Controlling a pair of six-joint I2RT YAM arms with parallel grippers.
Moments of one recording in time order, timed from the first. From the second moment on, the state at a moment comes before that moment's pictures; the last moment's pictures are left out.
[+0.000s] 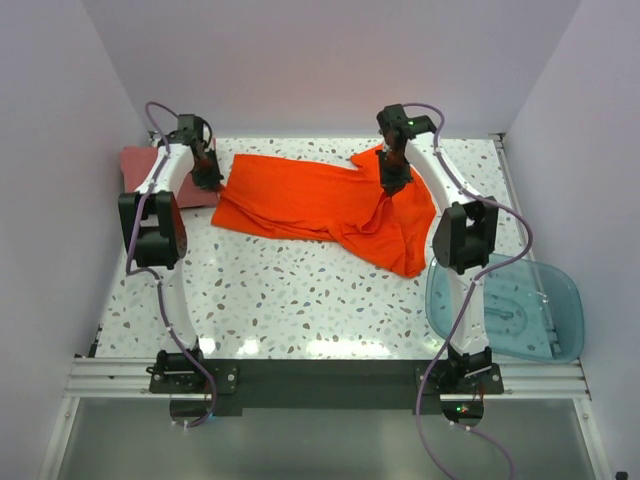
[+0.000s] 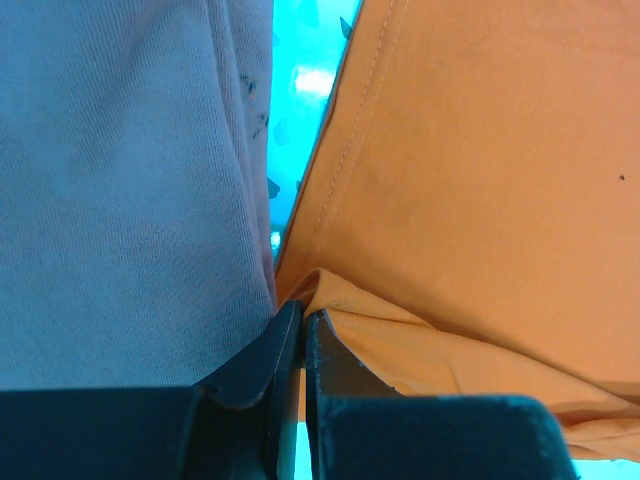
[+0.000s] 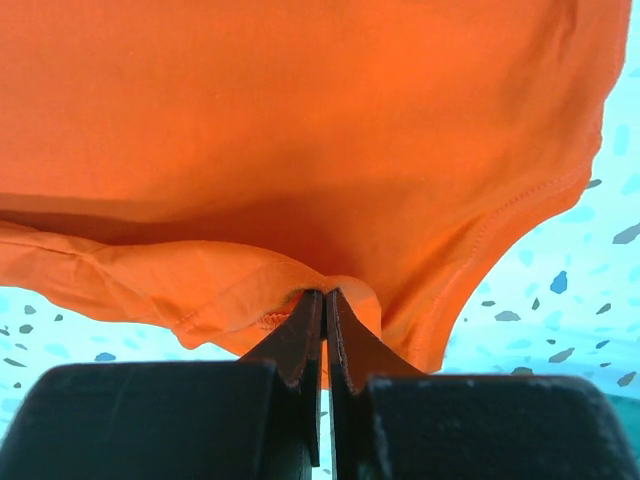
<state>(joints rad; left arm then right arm) 0.05 2.21 1.91 -0.81 0.08 -0.22 0.31 2.25 2.23 -1.24 0.11 0.26</state>
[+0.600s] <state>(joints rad) 0.05 2.31 2.05 -0.82 0.14 -0.23 0.27 2.27 2.26 -1.26 0.11 0.25</state>
